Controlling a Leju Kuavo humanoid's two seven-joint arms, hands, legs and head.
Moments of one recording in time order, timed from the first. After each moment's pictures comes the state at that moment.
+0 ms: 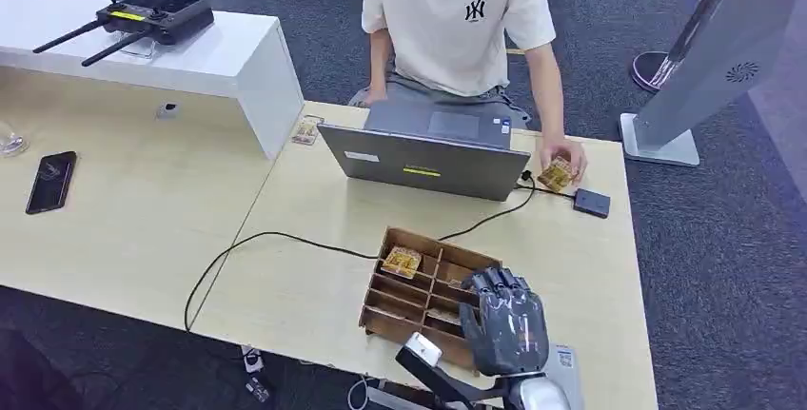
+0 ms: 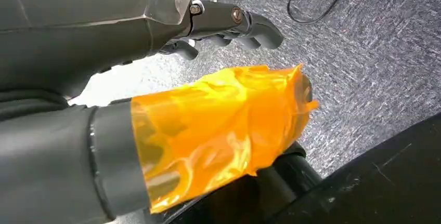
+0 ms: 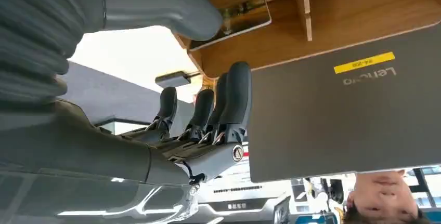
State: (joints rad) left arm -0.04 -0.16 0.06 -0.22 -1.14 0.10 0.29; right arm -0.07 -0.06 0.72 -1.43 1.27 -0.33 0.30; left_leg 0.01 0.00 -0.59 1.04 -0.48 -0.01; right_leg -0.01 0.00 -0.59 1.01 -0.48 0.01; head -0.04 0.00
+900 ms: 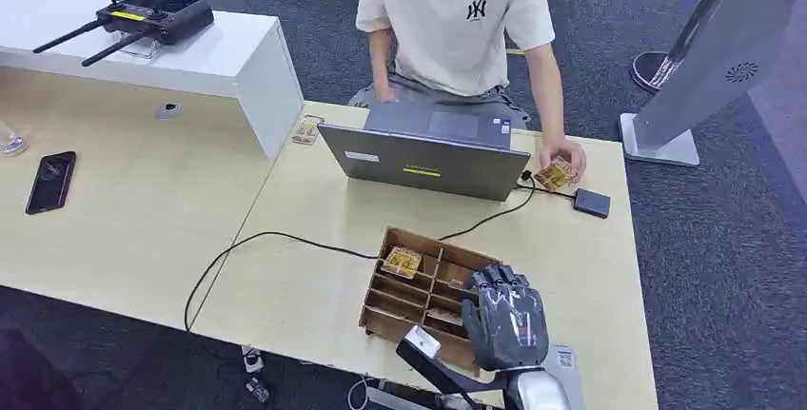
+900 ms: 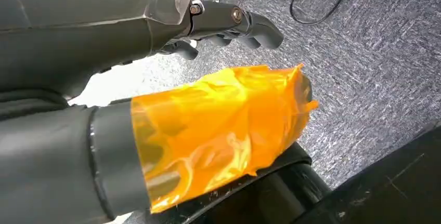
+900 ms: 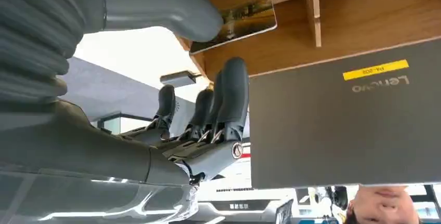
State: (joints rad) left arm -0.04 -0.16 0.05 -0.22 -1.14 0.10 0.29; right arm -0.08 -0.06 0.72 -1.42 1.29 -0.28 0.33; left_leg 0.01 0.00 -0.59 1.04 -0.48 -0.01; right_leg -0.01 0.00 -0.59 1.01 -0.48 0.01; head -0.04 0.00
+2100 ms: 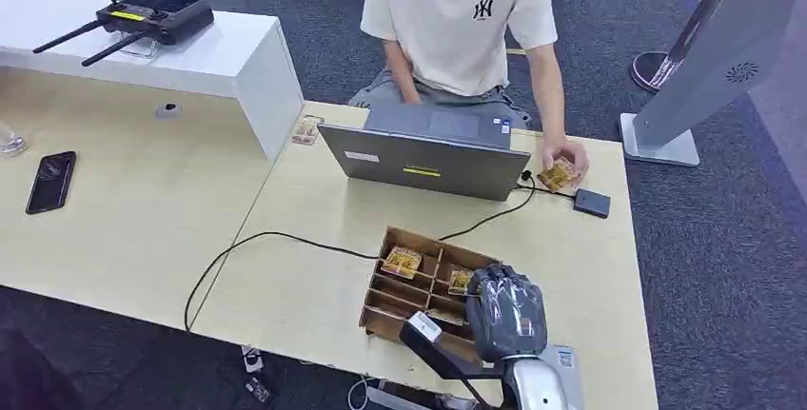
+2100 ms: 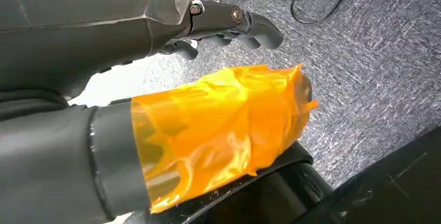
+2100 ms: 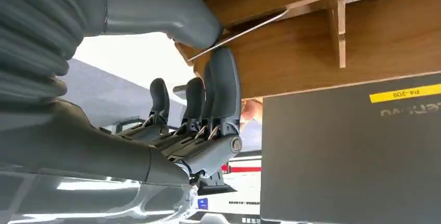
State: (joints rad) left arm -0.04 -0.16 0.06 -0.22 -1.14 0.10 0.29; right arm -0.10 -0.02 0.69 -1.37 1.29 -0.22 0.37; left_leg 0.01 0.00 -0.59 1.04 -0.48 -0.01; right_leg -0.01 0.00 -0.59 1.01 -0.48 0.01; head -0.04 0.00
